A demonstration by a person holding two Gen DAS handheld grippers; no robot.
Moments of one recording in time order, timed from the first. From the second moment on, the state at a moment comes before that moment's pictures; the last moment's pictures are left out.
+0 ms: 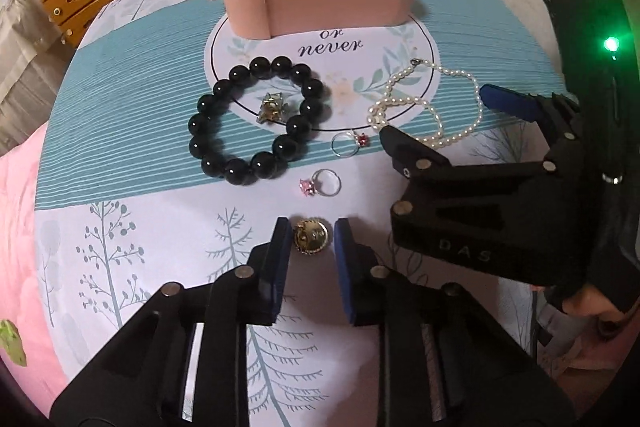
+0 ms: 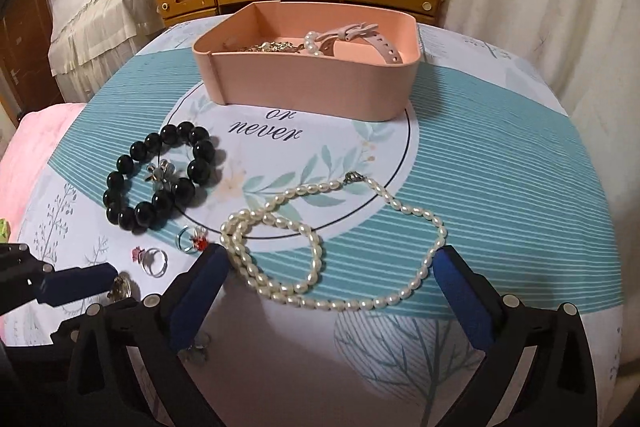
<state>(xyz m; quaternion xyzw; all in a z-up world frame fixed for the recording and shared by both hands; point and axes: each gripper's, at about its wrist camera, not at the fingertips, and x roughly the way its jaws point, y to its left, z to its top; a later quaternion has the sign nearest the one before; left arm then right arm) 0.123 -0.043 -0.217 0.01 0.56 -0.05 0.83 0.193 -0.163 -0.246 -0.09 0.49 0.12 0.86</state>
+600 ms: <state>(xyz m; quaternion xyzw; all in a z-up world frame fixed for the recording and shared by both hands) 0.121 -0.032 -0.215 0.00 0.54 -0.08 0.84 0.213 -0.163 -0.231 0.02 0.53 0.15 0.83</state>
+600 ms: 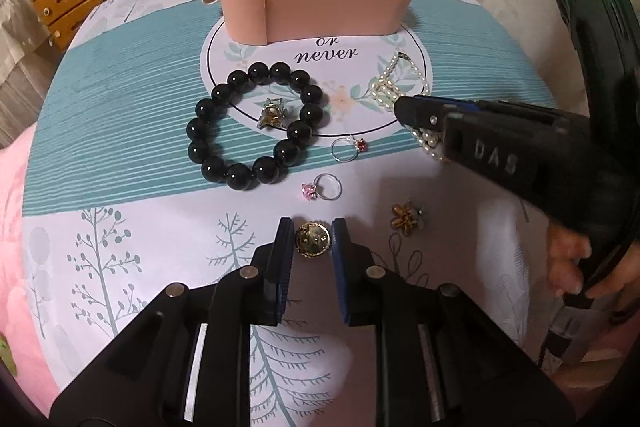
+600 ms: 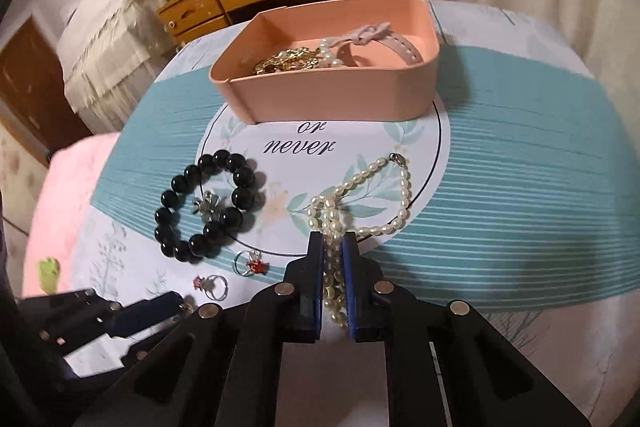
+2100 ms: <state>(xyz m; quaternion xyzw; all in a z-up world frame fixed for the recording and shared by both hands) 0.286 0.008 -0.074 -0.05 0.39 -0.12 0.91 0.337 -0.211 -0.049 0.31 0.43 0.21 0.82</state>
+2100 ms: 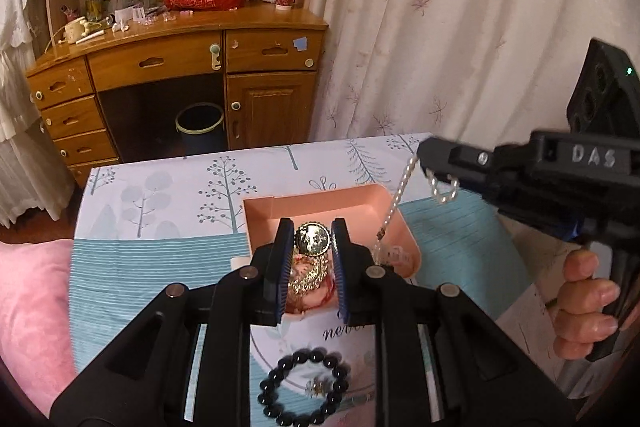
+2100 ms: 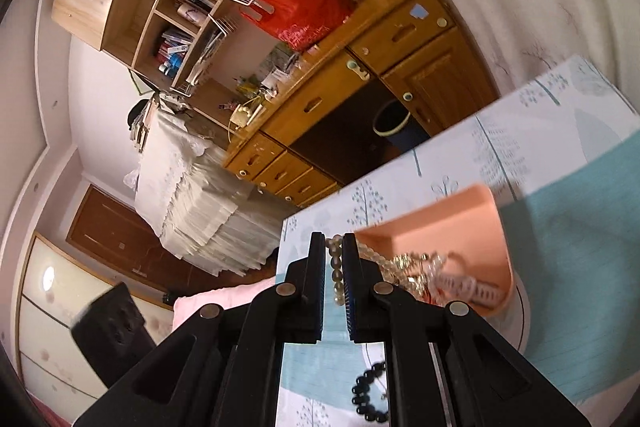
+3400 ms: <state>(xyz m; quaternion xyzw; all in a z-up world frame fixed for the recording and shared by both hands) 0.201 0.022 -0.171 -0.04 0.54 -0.11 0.83 0.199 -0.218 -0.173 0.20 0.57 0.02 0.80</state>
